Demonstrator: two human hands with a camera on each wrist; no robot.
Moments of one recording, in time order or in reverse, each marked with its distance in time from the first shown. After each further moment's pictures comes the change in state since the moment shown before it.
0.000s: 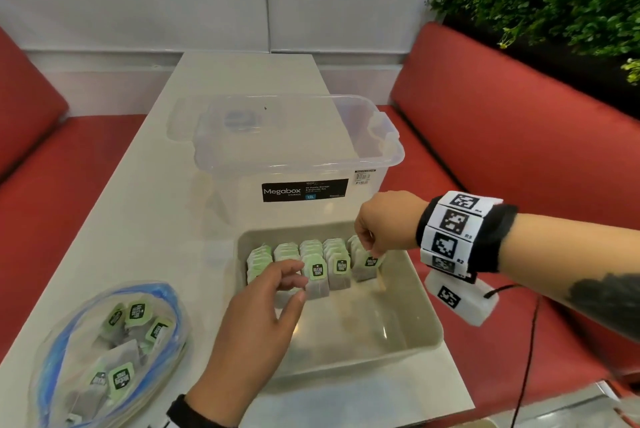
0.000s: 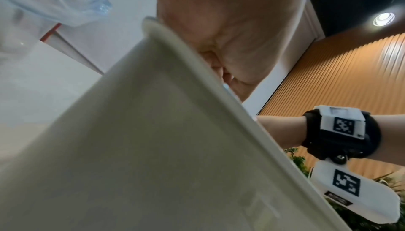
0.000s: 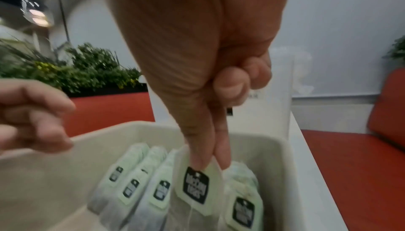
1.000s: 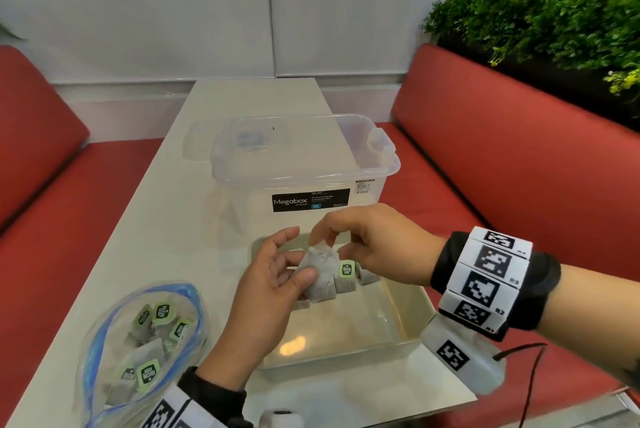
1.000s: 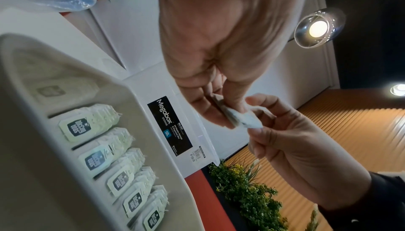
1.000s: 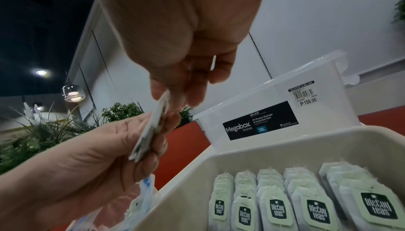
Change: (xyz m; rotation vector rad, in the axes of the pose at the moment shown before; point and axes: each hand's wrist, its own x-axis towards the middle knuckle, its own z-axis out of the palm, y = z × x) left_hand 0.009 0.030 -0.019 -0.558 -0.051 -0.128; right_hand -0.061 -0.045 -0.001 0.616 0.499 -0.327
